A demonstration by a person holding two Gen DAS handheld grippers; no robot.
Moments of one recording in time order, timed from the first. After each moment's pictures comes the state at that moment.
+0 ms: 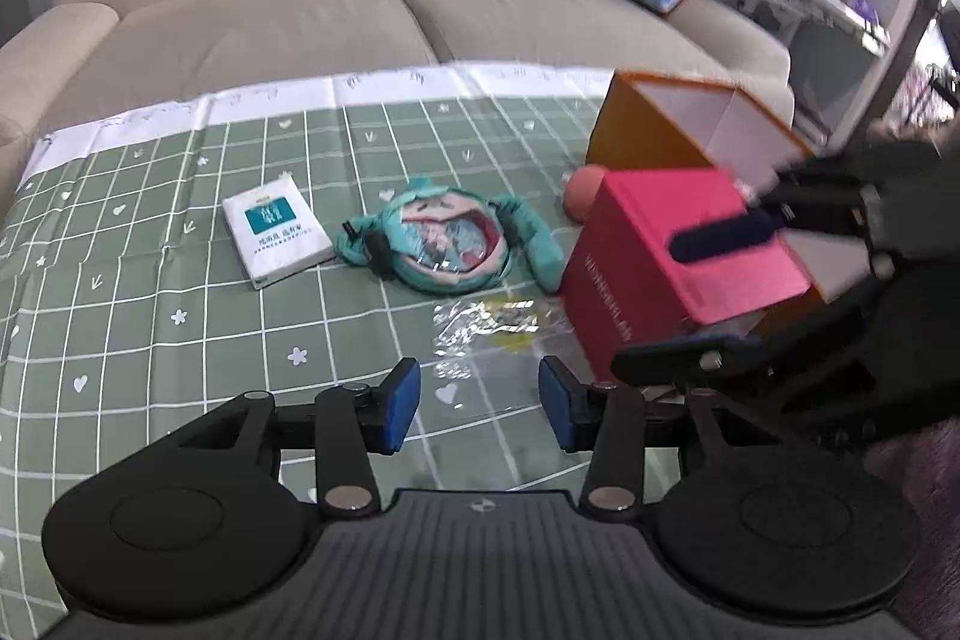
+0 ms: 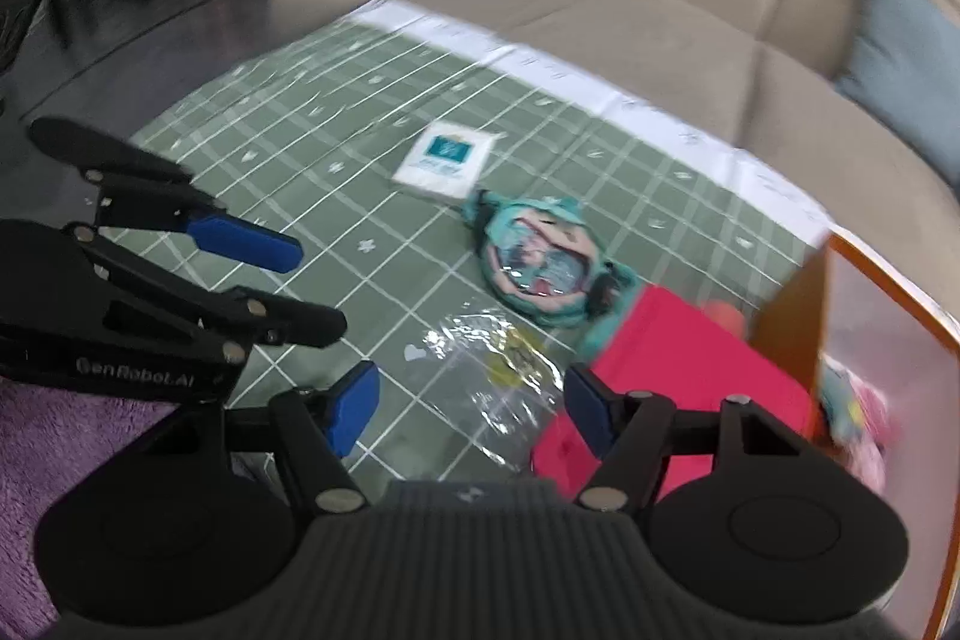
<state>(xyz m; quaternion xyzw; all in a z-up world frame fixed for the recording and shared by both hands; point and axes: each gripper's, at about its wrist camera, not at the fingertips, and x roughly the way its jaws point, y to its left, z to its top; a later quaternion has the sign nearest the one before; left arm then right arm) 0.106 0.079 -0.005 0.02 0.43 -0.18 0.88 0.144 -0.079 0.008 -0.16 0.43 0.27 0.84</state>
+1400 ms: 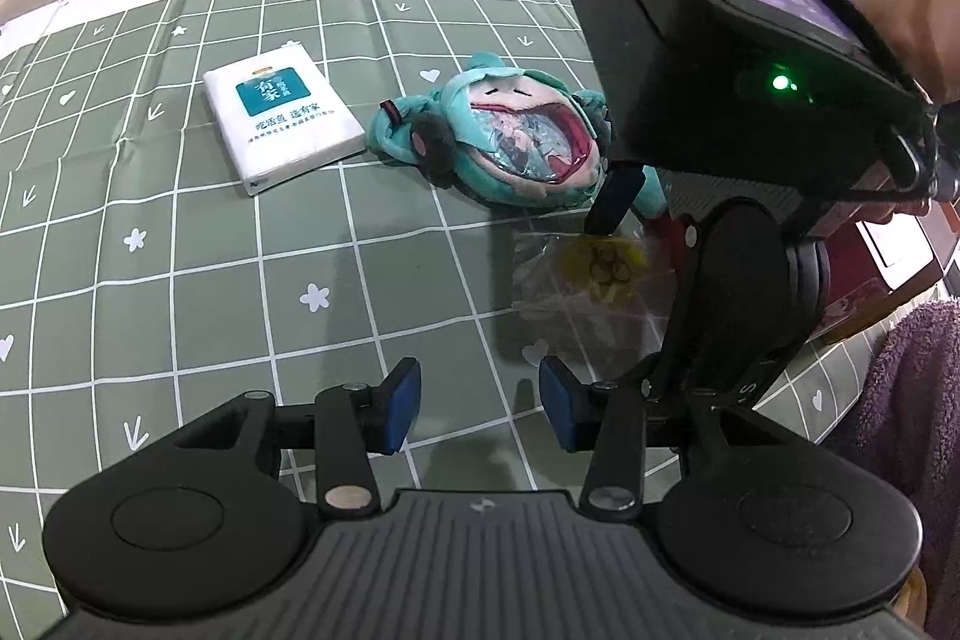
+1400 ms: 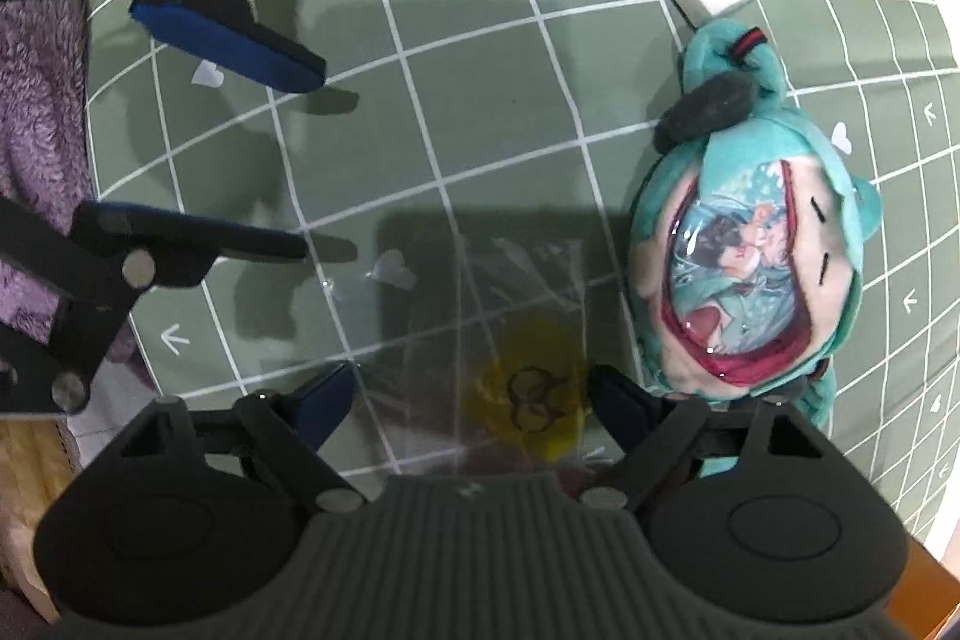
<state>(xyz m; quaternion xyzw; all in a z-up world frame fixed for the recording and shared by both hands) 0.175 0.115 -0.086 -0.01 0.52 -0.20 0.83 0.266 0.047 -0.143 -0.43 0.62 0.40 0.53</state>
